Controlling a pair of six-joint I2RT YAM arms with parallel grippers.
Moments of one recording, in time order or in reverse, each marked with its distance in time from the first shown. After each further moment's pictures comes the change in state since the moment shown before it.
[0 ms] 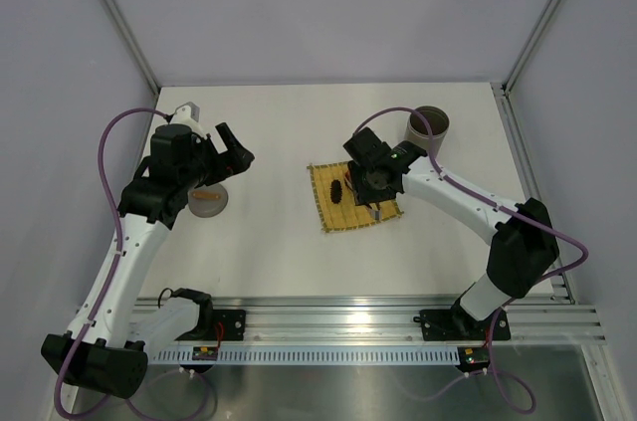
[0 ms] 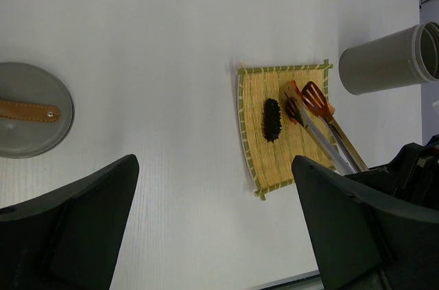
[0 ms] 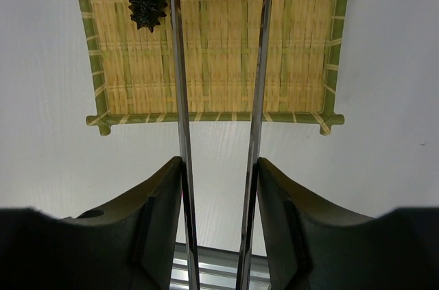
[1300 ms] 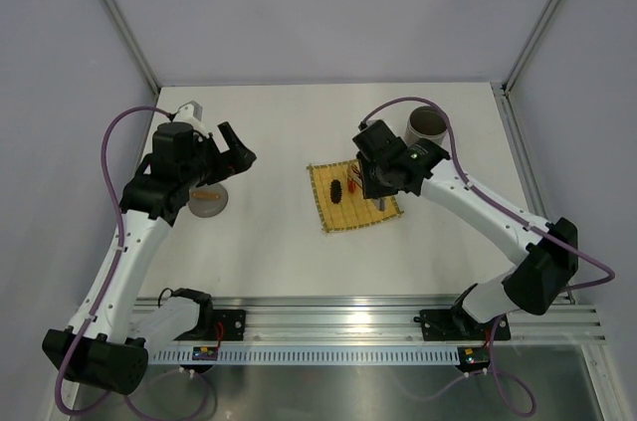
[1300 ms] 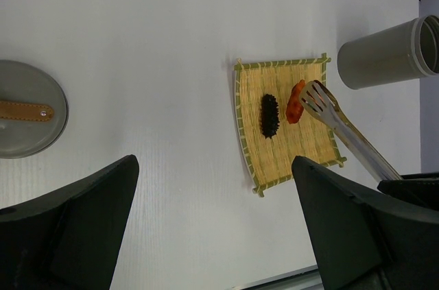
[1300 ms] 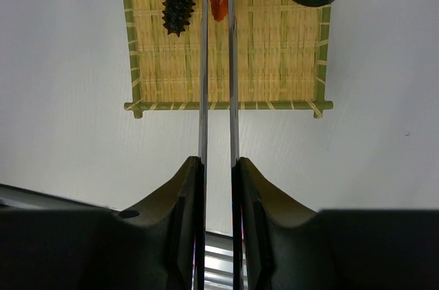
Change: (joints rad) left arm 0.000 0.020 0.008 -0.004 0.024 0.002; right arm 0.021 -0.114 0.069 -0.070 0.017 0.020
